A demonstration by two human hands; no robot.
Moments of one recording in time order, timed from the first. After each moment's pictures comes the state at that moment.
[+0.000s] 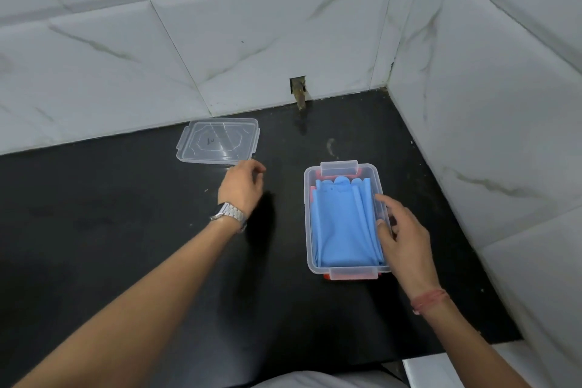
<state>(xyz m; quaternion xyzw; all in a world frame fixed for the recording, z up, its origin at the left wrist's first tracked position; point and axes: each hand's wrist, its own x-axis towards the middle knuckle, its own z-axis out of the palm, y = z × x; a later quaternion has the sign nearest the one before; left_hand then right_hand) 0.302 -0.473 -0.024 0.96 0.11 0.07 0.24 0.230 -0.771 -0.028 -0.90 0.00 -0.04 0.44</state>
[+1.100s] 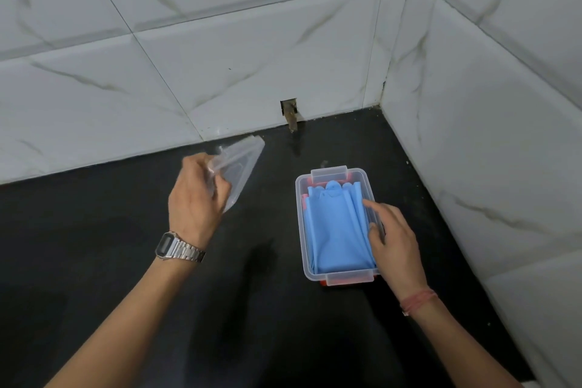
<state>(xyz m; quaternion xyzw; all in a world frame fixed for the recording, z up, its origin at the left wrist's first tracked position) 0.289 -0.462 0.055 0.92 0.04 0.32 0.22 0.277 -0.764 -0.036 -0.90 0.00 -0.03 0.43</state>
